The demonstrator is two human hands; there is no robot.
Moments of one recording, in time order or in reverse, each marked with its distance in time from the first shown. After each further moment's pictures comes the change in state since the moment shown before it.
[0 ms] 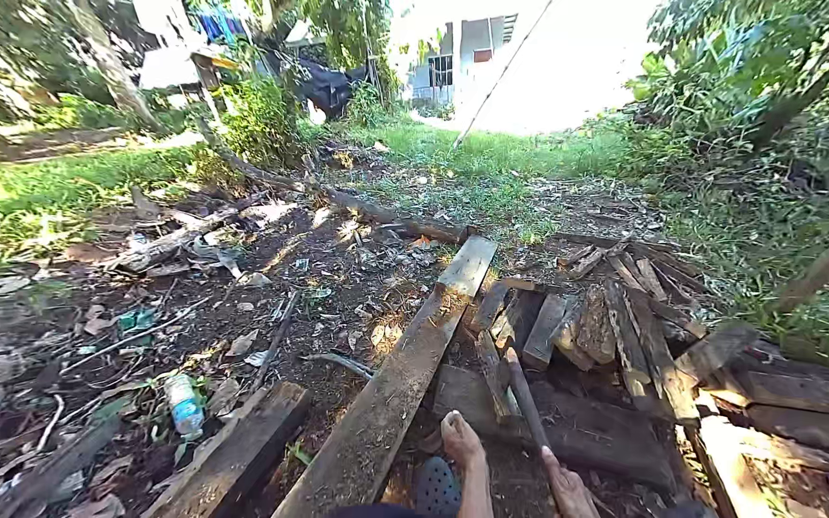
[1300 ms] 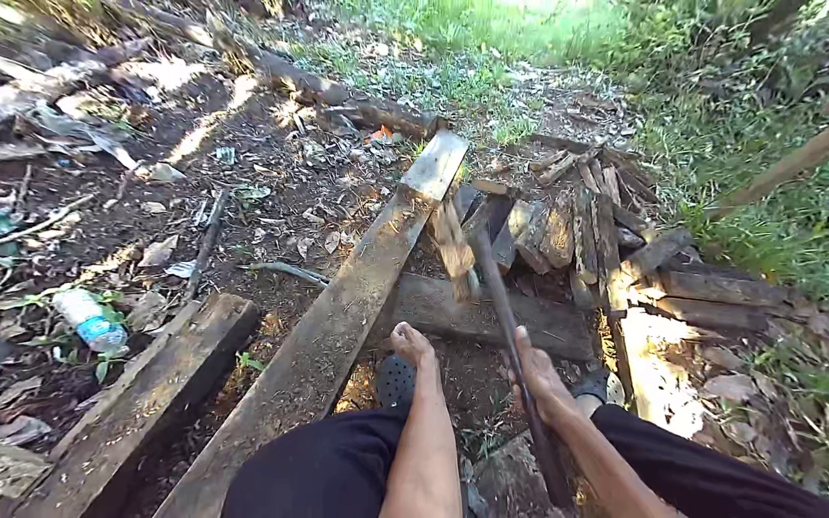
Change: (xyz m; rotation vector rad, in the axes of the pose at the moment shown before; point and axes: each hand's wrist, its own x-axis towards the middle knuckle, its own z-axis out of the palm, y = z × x) left_hand 0.017 -0.009 -0.005 -0.088 0.080 -0.140; right_hand -0.065 -0.074 -0.032 0.208 -0.086 -0.037
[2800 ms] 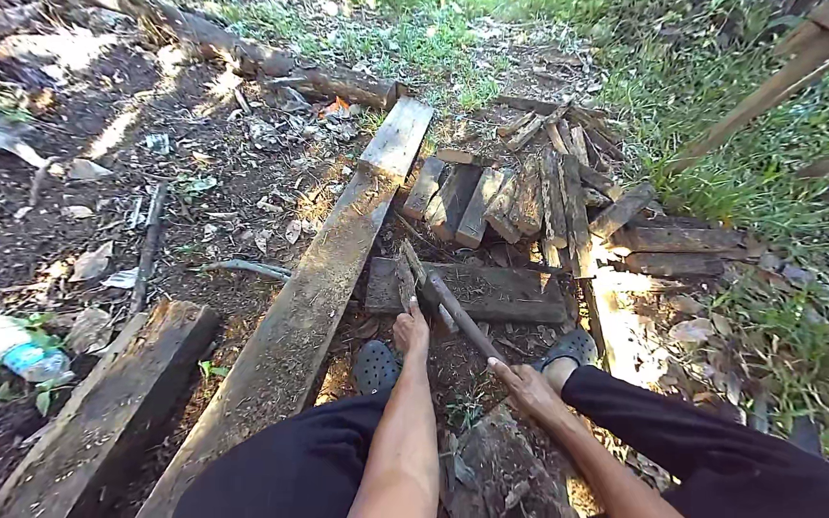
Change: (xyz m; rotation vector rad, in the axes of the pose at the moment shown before) left_hand -0.023 -0.003 0.013 0.739 -0.416 0.041; right_hand 0.009 0.095 -0.050 -0.606 -0.034 0.102
